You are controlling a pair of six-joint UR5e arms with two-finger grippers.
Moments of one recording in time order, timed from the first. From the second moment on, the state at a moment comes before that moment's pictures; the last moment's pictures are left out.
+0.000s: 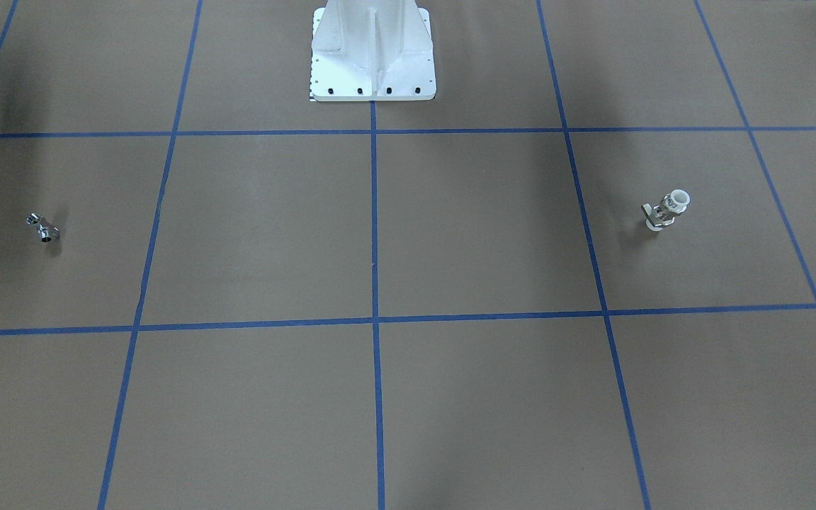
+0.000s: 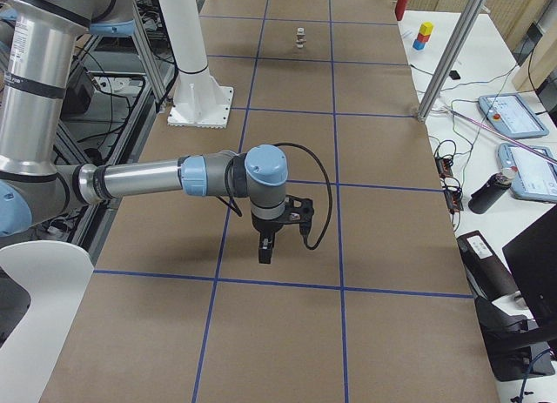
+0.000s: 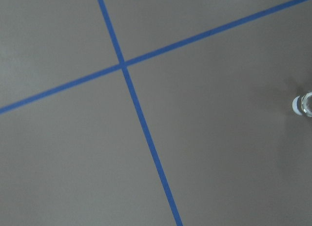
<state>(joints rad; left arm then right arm) -1.56 -1.40 -1.91 -1.72 -2.37 0.24 1.54 -1.80 1.99 -1.63 2.28 0.10</state>
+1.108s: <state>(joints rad) -1.15 -1.59 -1.81 -2.08 -2.33 -0.34 1.53 -1.75 1.89 -1.41 2.35 0.23</state>
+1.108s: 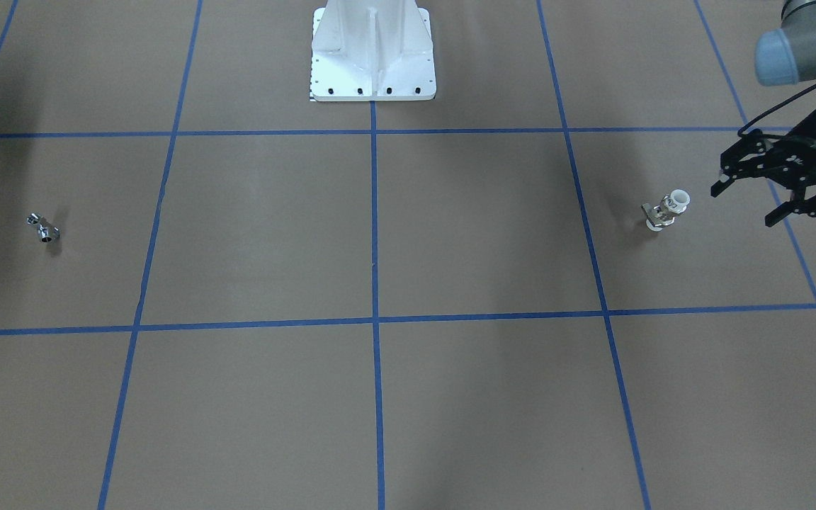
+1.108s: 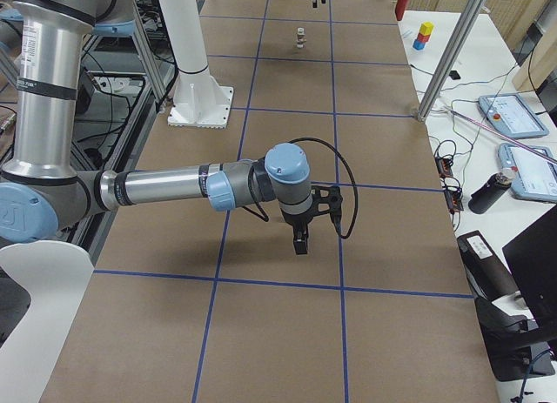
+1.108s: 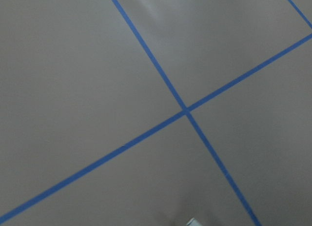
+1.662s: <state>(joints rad) -0.94 -1.53 -1.81 -2.09 -2.09 -0.53 1.53 -1.75 1.89 -1.41 2.35 0.23</state>
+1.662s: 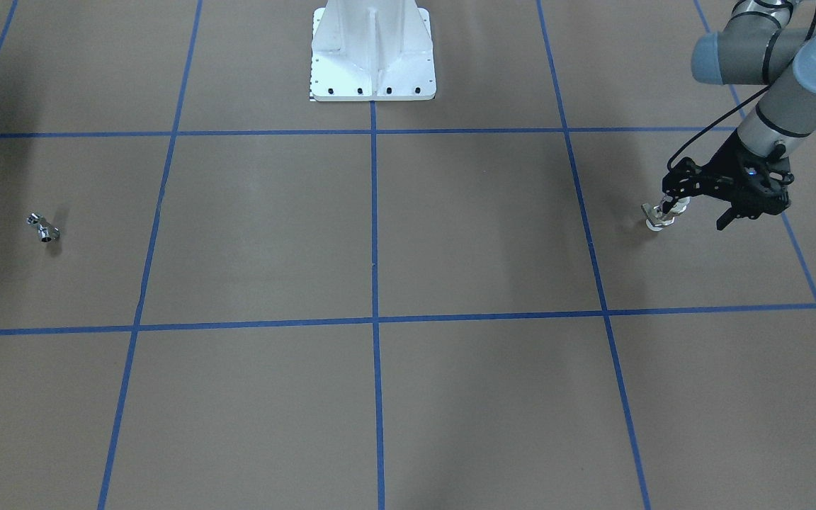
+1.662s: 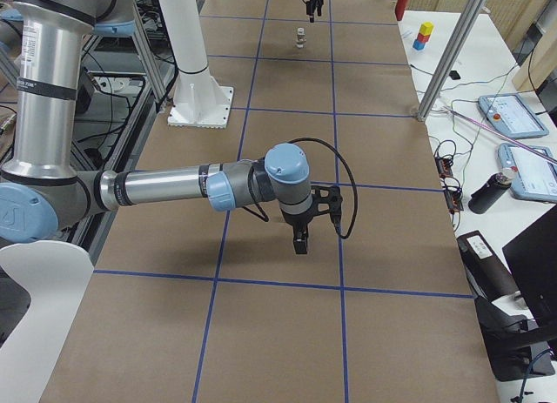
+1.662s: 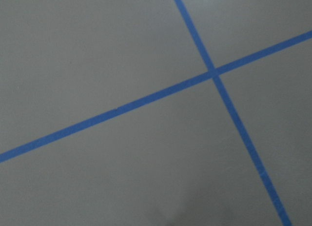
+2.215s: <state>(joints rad) -0.88 -1.50 -1.81 -2.09 -2.06 -0.54 1.53 -1.75 1.89 -1.40 2.35 0.23</state>
